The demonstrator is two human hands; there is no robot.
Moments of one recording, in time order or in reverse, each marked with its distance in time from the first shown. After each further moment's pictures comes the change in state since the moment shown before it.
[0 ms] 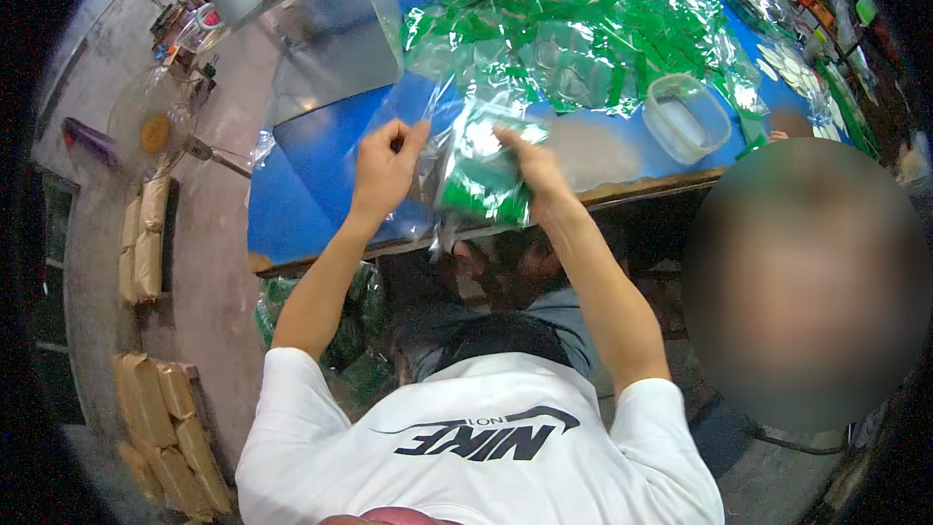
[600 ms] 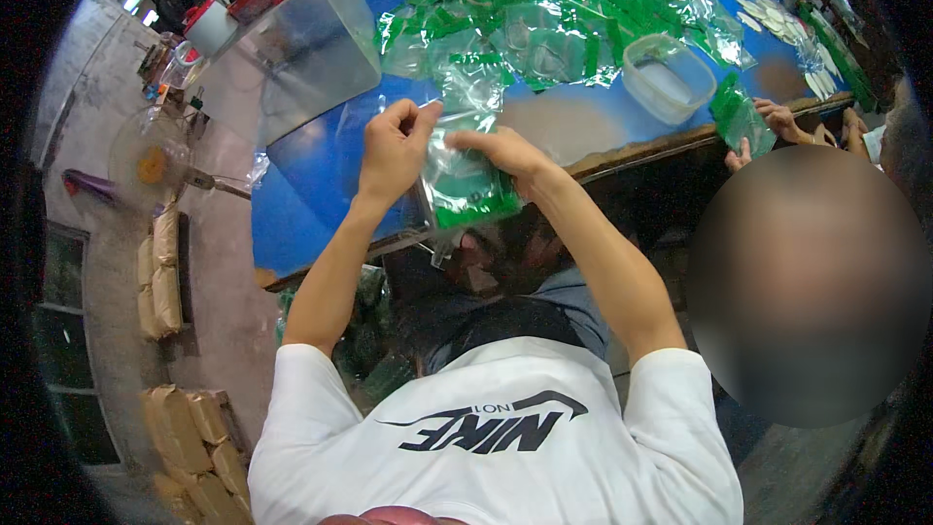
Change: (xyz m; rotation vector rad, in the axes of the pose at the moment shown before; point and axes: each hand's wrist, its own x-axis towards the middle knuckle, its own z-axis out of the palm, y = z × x) left_hand 0.012 0.027 0.031 0.046 -0.068 0.209; right_hand 0.021 -0.001 -0.018 -0.424 -0.242 0.017
